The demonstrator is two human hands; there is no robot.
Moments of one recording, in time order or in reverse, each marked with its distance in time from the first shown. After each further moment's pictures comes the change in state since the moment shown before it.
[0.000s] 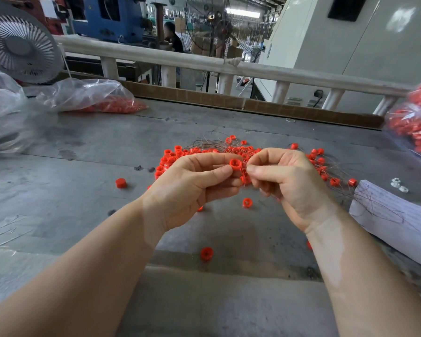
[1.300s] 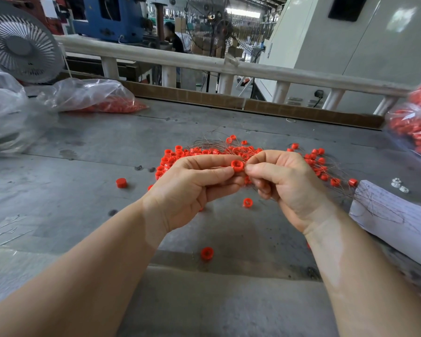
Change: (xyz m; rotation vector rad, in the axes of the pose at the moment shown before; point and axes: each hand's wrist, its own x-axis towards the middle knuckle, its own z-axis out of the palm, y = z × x) left_hand -0.001 0.001 0.003 -0.067 0.042 -0.029; right_hand 0.002 0.003 0.003 0.040 -0.007 0.027
